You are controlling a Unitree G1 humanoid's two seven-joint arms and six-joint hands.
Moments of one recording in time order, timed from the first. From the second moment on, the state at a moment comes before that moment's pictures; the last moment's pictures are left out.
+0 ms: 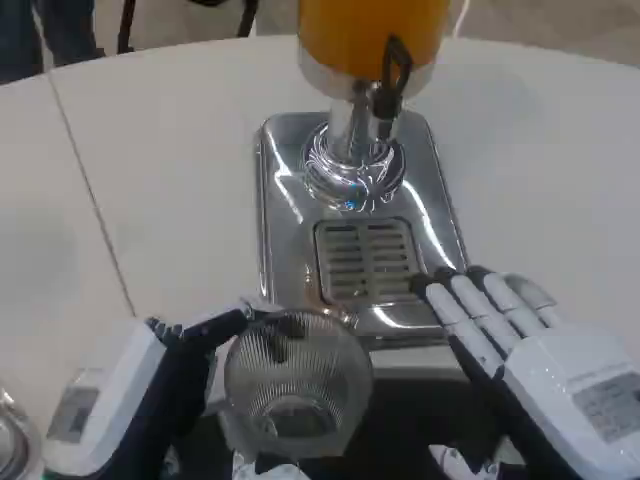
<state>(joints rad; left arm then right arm) 0.24 0.35 0.05 -0.37 0.52 -0.50 0.10 0.30 -0.32 0.03 -0.75 -1.07 -0.19 0.19</state>
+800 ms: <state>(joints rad) 0.02 0.22 -0.02 -0.20 0.61 -0.37 0.15 0.32 -0.28 0.02 -0.76 -1.13 -0.09 0.22</state>
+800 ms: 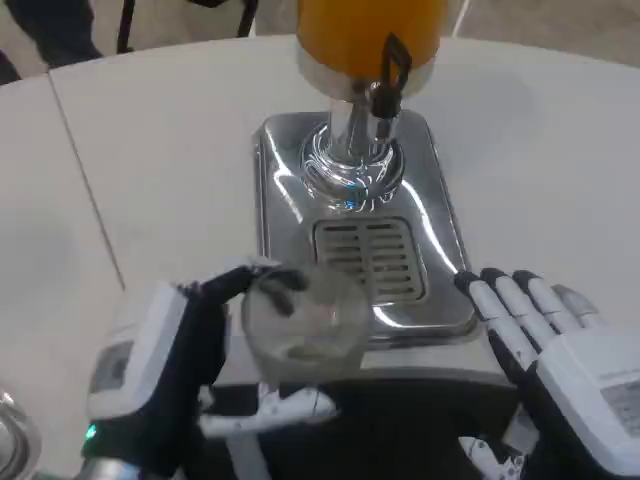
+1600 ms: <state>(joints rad) -0.46 0.08 -0.18 0.40 0.68 -0.24 0.49 0.32 -0.23 0.05 -0.80 -1.18 -0.04 0.27</state>
